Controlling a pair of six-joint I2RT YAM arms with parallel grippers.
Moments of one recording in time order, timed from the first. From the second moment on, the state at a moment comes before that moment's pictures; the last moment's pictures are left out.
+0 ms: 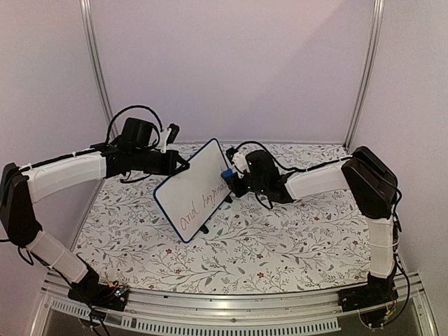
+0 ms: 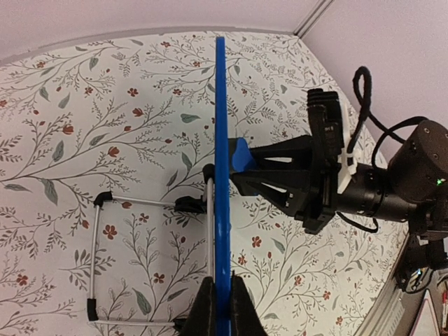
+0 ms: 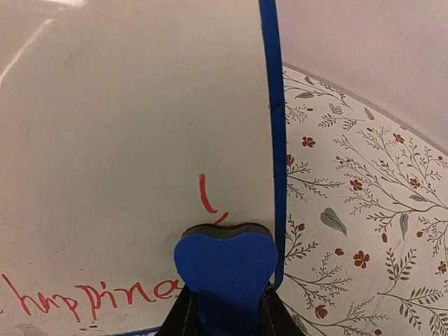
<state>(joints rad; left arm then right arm) -0.53 1.48 1.10 -0.25 0.30 -0.32 0.80 2.10 1.32 0.32 0.08 0.04</state>
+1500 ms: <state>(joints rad) -0.53 1.48 1.10 -0.25 0.29 -0.33 0.77 2.12 1.41 0.29 -0.02 0.11</state>
